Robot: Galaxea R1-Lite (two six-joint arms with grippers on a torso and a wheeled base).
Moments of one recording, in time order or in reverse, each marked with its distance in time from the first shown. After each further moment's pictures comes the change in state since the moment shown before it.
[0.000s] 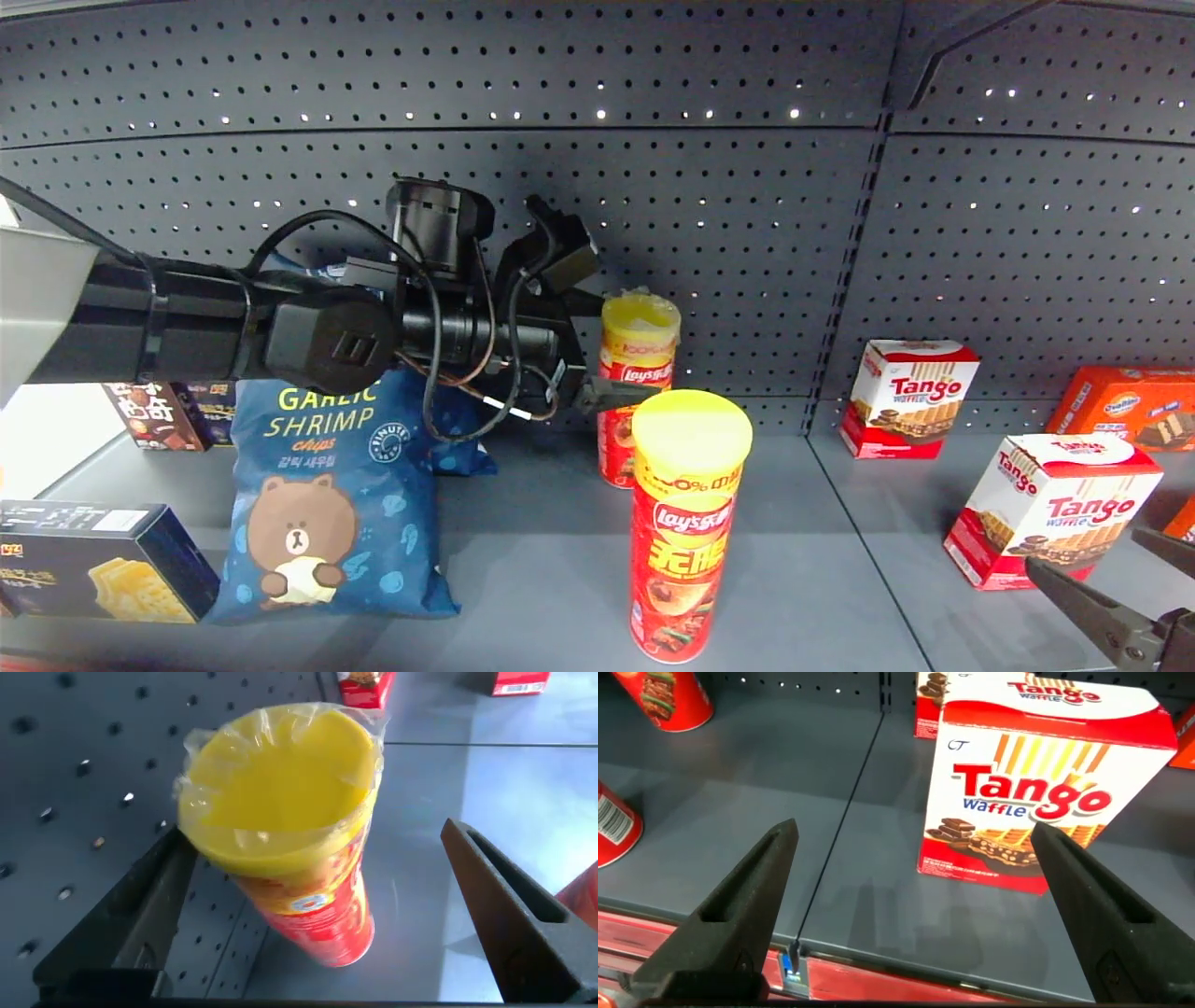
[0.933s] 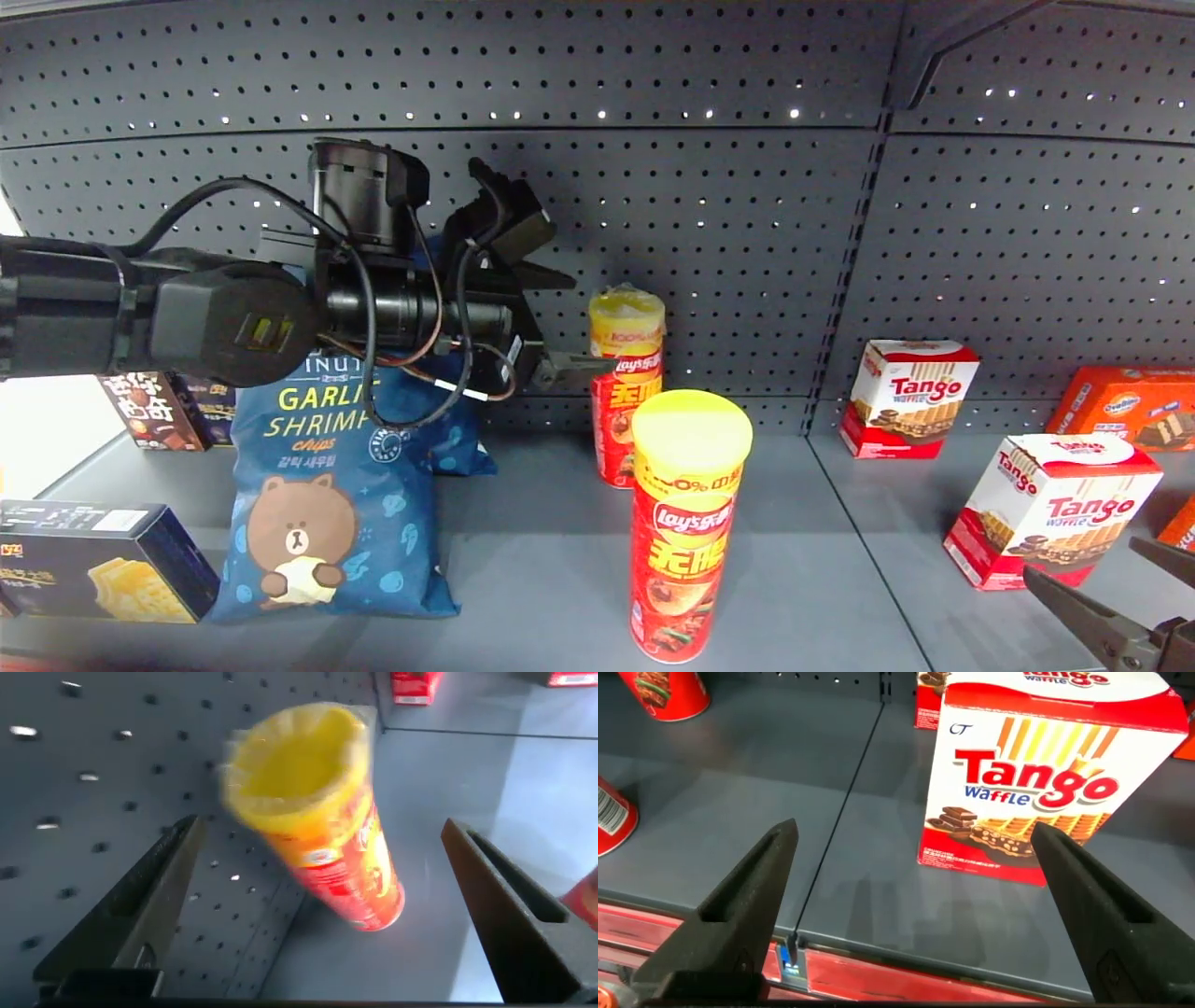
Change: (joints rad) left arm 0.047 -0.119 0.069 0.002 0.102 0.001; right arm 0.000 0.000 0.015 0.001 0.000 -0.001
